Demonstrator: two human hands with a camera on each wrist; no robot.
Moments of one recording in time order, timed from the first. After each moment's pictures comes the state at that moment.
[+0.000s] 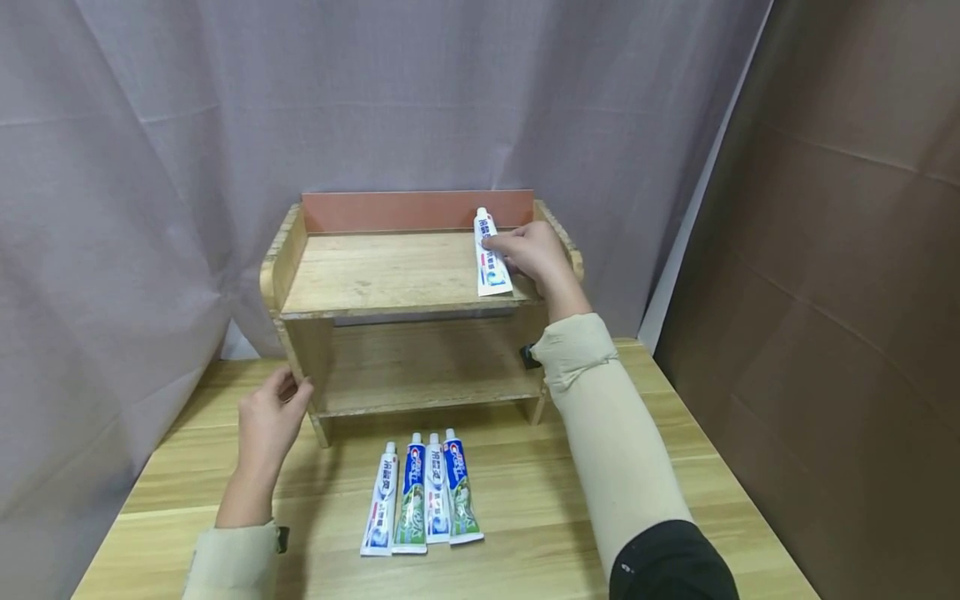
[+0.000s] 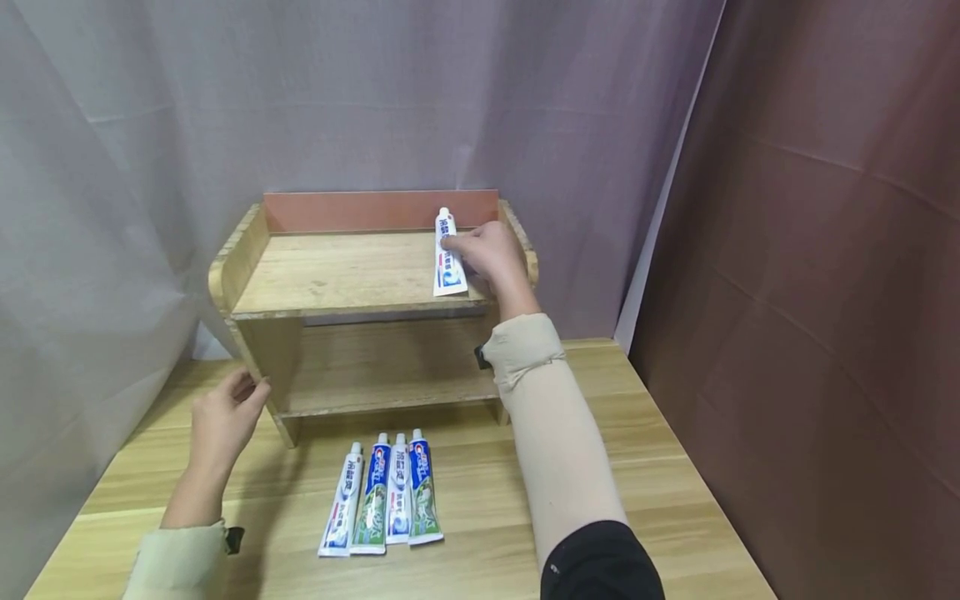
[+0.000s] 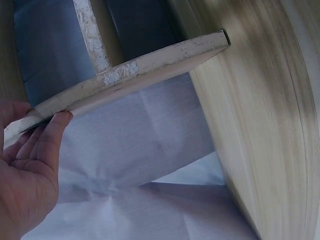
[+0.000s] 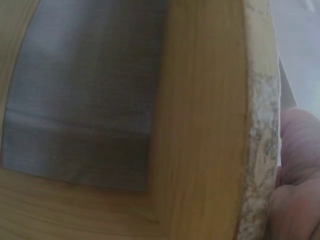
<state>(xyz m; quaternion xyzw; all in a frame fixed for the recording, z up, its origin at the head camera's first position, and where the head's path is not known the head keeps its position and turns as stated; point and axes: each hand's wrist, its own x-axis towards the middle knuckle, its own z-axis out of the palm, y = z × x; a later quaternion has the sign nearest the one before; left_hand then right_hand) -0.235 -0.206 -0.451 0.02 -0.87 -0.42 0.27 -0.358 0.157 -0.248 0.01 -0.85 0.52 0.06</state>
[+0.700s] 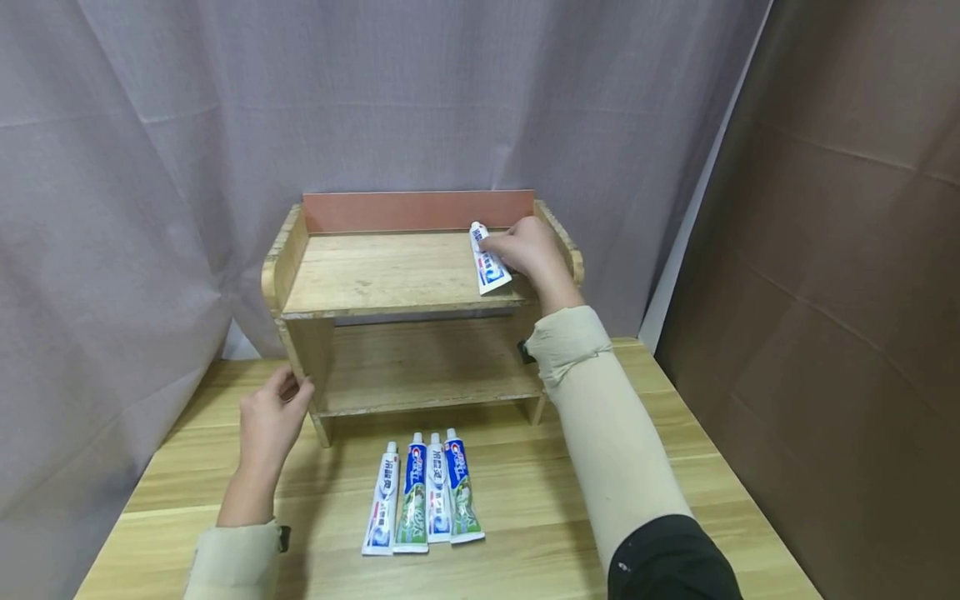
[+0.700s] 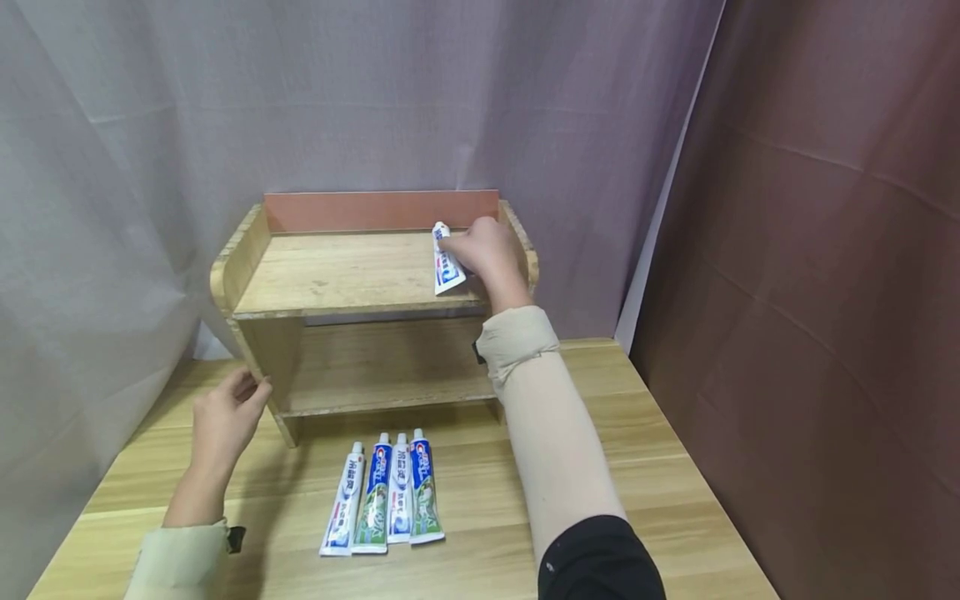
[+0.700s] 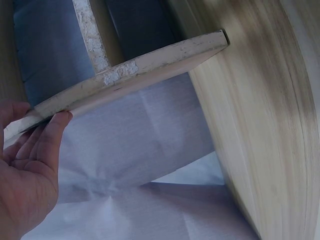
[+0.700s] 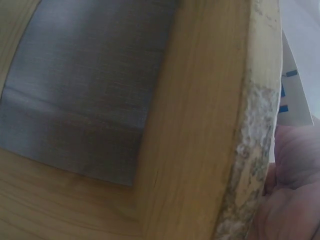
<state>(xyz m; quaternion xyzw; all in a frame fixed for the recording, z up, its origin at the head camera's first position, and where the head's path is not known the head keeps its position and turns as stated) -0.237 -0.206 -0.451 0.01 -0.87 -0.41 0.28 -0.364 0.147 -0.239 0.01 -0.94 0.33 0.10</state>
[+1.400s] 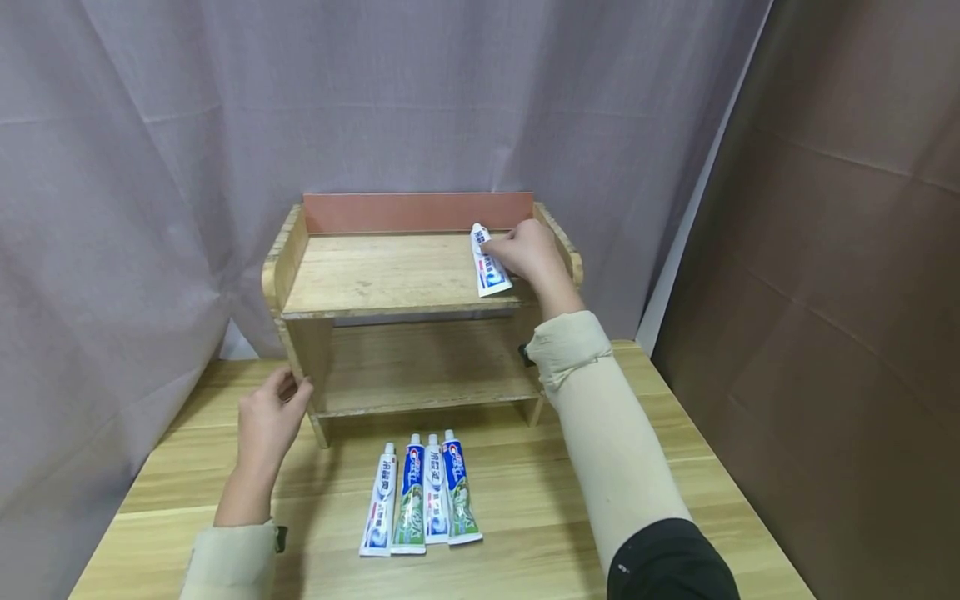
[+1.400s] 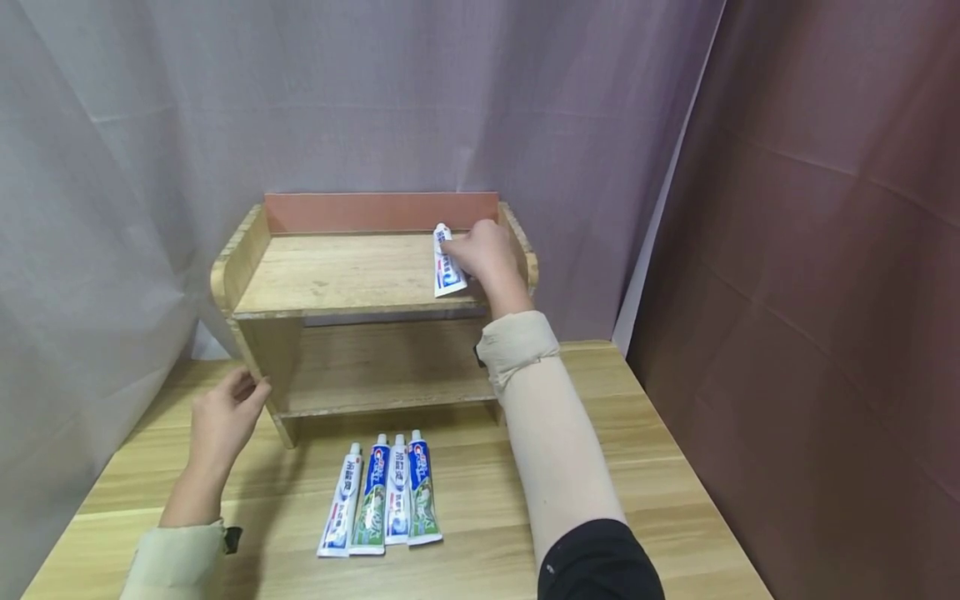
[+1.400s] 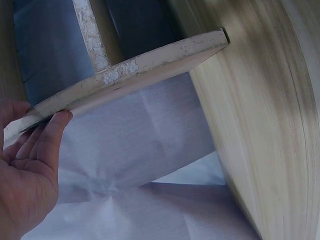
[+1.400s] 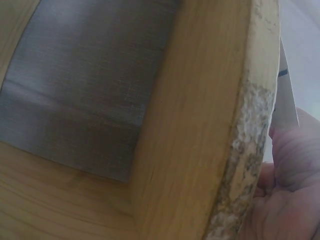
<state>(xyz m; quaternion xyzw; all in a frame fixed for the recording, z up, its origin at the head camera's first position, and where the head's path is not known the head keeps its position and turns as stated) -0.241 -0.204 -0.452 0.01 -0.86 -0.41 0.29 -0.359 0.148 -0.239 0.00 -0.95 0.31 0.10</state>
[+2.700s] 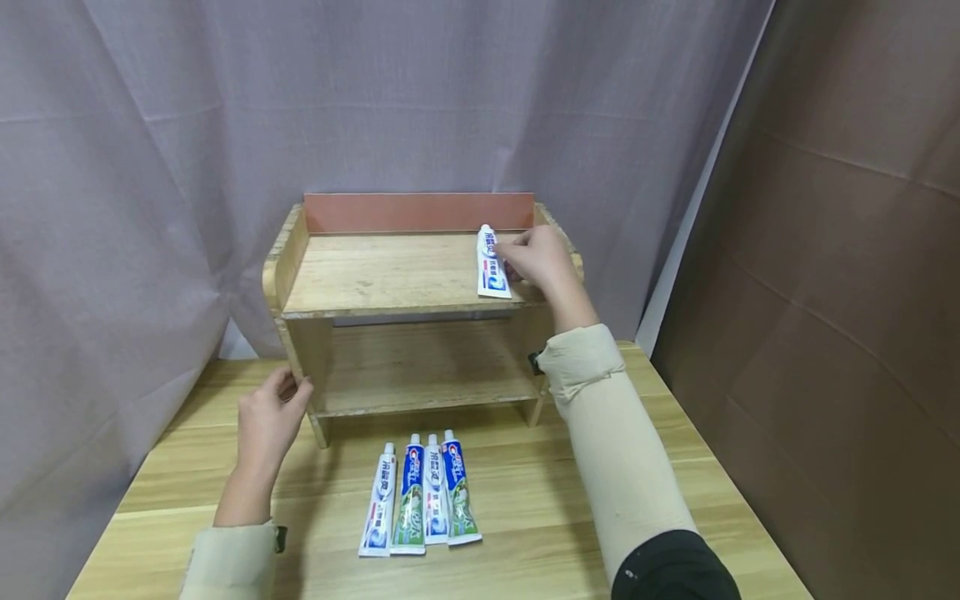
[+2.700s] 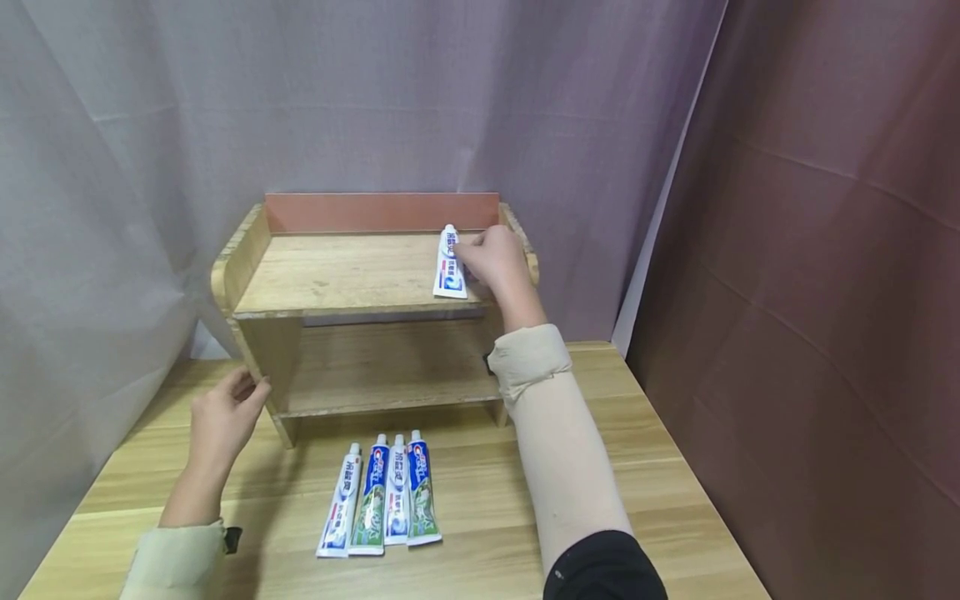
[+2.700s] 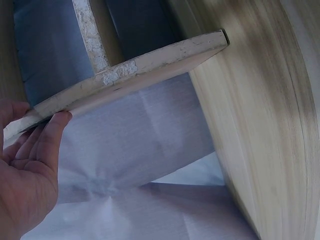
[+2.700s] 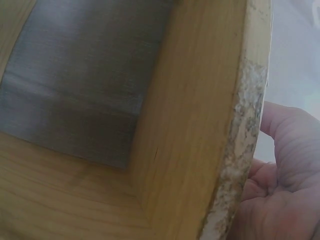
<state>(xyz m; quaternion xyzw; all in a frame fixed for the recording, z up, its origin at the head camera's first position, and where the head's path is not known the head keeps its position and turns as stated) -0.241 -0.200 -0.451 0.01 -0.86 -0.41 0.28 -0.349 0.167 -0.247 0.03 -0.92 0.37 0.12</state>
